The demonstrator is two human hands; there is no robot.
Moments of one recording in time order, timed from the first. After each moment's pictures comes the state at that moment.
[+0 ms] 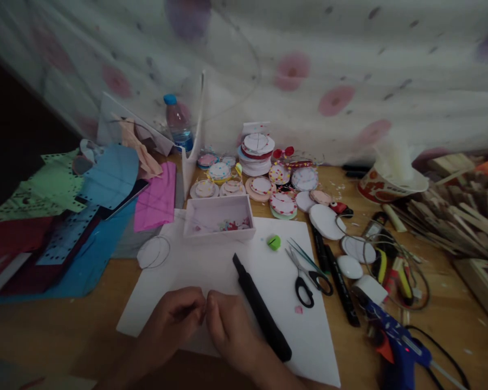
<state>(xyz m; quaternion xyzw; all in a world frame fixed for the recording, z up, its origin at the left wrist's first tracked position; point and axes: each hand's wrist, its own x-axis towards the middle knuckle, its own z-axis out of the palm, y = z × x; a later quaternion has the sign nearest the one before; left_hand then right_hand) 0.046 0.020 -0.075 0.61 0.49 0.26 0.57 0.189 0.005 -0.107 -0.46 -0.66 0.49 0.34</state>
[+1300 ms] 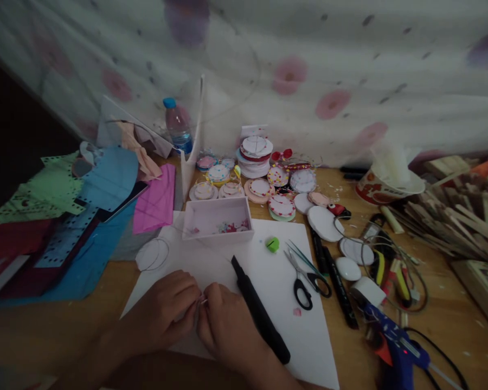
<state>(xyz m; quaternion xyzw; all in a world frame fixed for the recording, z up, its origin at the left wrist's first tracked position) 0.024 0.046 -0.068 0.91 0.34 0.12 0.20 0.190 0.011 -0.112 -0.49 -0.80 0.28 0.19</state>
